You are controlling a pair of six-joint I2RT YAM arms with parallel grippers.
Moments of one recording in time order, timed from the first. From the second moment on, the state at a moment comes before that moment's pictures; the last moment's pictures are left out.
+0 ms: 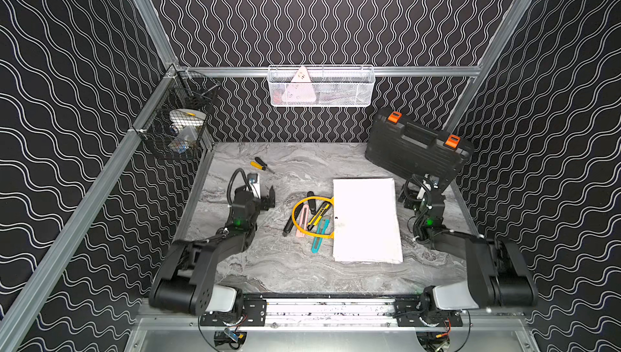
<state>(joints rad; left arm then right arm) -0.12 1.32 0.55 0.54 -0.13 -0.05 0.01 1.35 0.47 0.60 0.21 0.19</state>
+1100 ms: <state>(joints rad) -0.29 1.11 0.97 -0.54 -0.21 -0.58 0.87 1.83 1.22 -0.17 0.06 0.38</state>
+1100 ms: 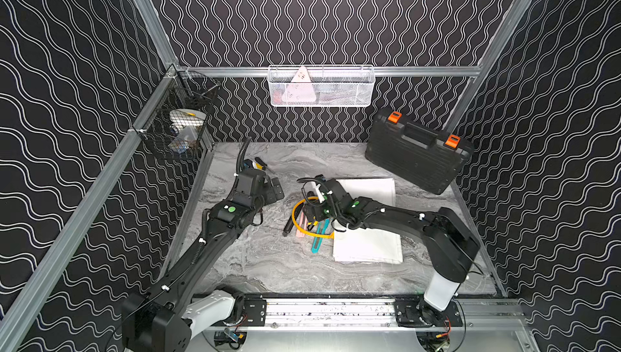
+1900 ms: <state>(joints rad) -0.25 1.08 0.97 -0.64 -0.21 -0.60 0.97 2.15 1.46 -0.22 0.07 0.39</state>
